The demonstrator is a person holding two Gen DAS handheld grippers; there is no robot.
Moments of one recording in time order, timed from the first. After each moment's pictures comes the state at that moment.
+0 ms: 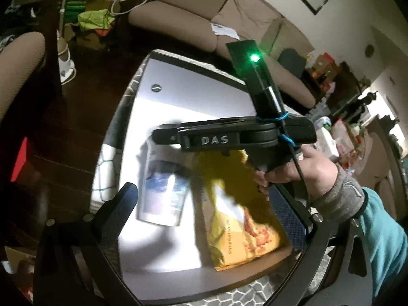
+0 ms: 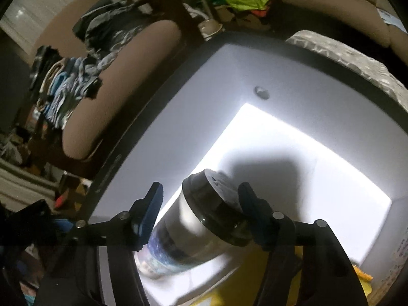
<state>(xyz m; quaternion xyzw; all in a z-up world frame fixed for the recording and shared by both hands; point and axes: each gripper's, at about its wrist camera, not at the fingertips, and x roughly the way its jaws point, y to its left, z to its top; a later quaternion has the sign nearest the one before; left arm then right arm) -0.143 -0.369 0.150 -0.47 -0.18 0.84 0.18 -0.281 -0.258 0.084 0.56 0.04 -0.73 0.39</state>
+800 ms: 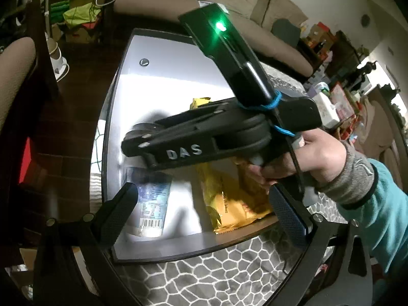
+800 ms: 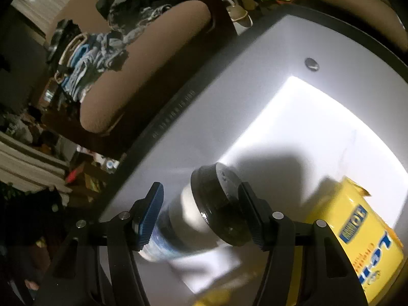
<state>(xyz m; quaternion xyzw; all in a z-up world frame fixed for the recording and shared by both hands) -0.114 -0.347 0.151 -0.52 -0.11 0.82 0.19 -0.237 -0.285 0.075 0.57 0.04 -0.70 0.43</state>
